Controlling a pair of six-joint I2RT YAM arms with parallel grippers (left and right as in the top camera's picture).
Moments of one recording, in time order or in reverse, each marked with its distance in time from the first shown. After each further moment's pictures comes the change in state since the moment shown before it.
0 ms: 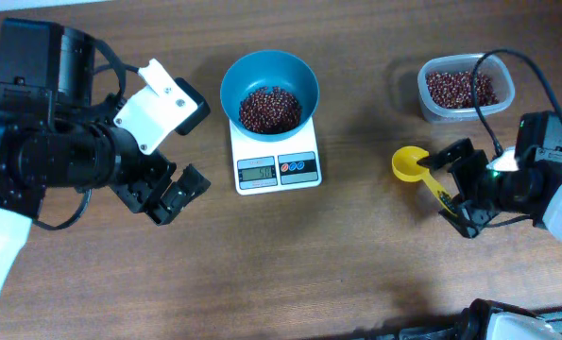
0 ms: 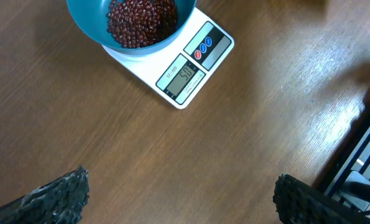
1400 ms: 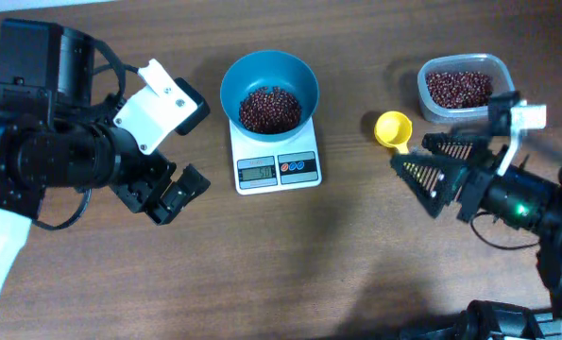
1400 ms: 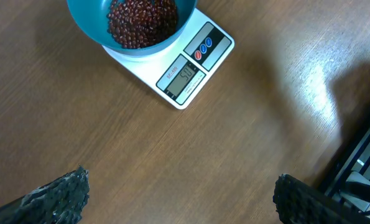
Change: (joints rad) left arm 0.000 0.000 0.000 0.001 0.000 0.000; right arm 0.100 -0.632 0.005 0.137 -0.493 -0.671
